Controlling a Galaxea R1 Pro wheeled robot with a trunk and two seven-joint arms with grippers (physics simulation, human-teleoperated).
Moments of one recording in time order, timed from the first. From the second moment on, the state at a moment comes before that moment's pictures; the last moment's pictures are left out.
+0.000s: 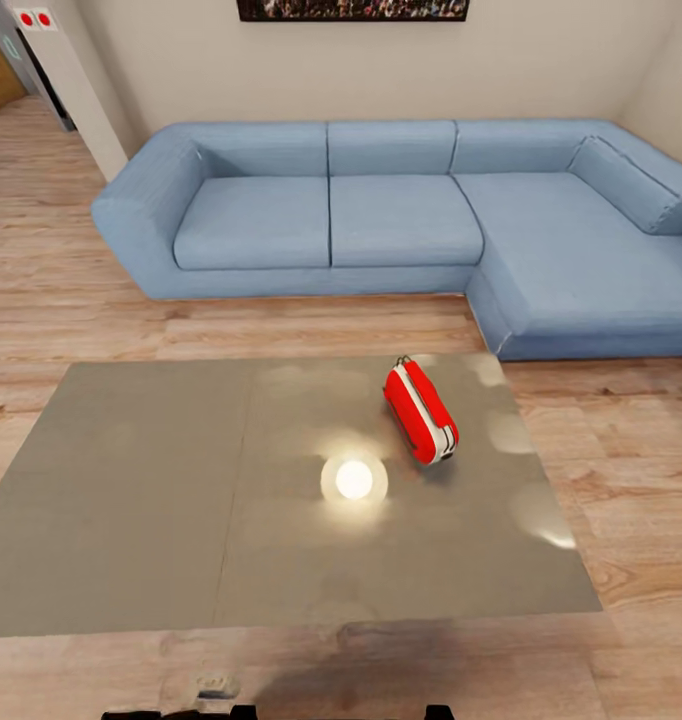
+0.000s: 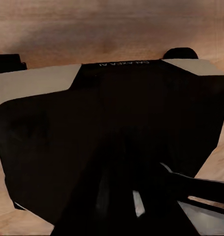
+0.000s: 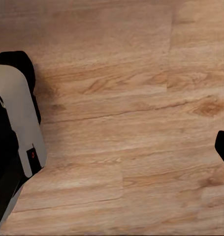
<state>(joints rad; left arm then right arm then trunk) -0.16 0.29 -0.47 -0.98 0.65 0.55 -0.15 -0.46 -0.11 -1.54 -1.00 1.51 0.06 1.02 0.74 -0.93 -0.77</state>
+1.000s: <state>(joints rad) -0.16 0.08 -0.60 -0.11 0.66 0.04 -0.12 -0.19 -0.09 -1.68 -0.23 1.63 -0.08 0.36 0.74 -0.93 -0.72</state>
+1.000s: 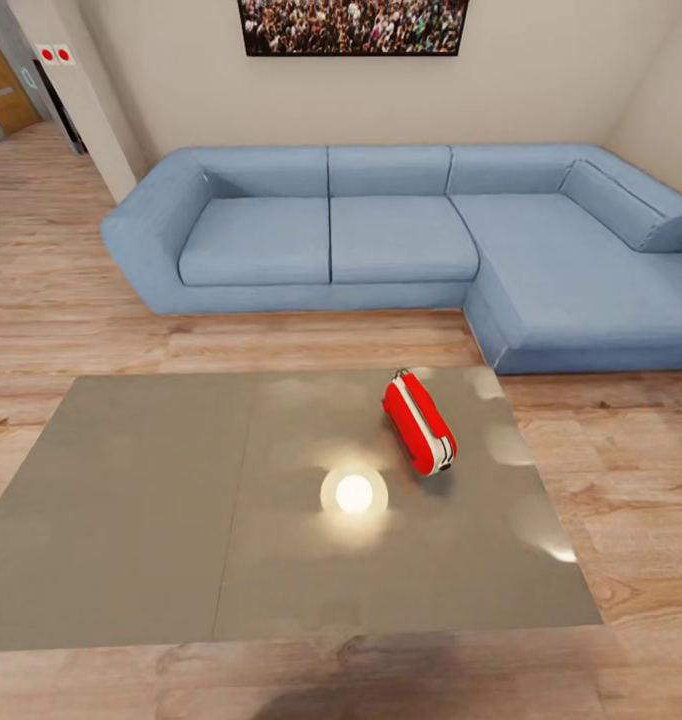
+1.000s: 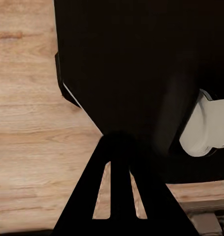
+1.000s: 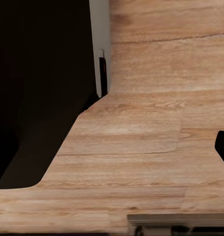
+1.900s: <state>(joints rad) -0.16 0.07 -0.59 -0.05 0.66 -0.05 -0.06 -0.12 -0.05 -1.67 -0.06 1.63 -0.18 0.03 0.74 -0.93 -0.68</state>
